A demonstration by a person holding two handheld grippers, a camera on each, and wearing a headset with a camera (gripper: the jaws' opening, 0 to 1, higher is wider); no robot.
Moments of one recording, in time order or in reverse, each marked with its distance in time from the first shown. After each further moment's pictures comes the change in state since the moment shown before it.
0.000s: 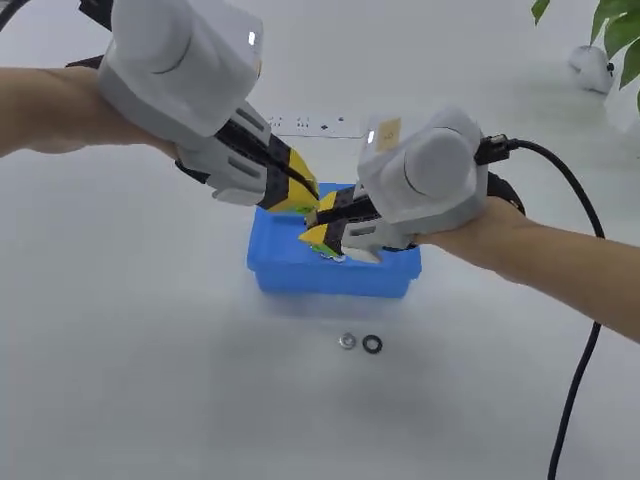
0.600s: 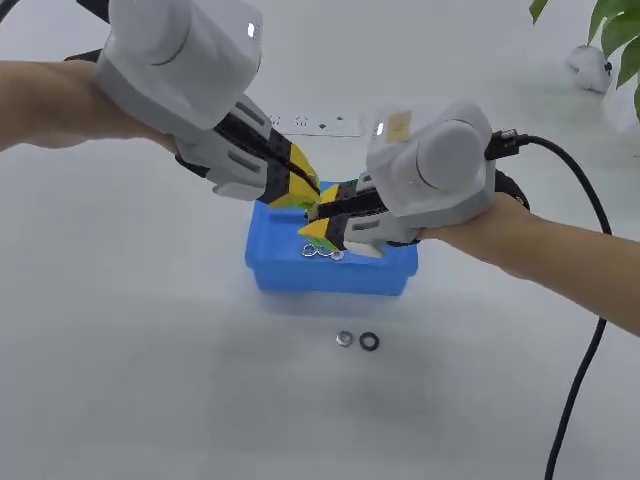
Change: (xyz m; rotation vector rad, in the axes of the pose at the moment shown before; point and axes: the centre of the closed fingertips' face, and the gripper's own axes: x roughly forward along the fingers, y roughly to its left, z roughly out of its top) left arm -0.011 -0.002 0.016 0.021 -0.009 0.009; right arm -0.018 0.002 0.016 -0.006 -0.051 -0.004
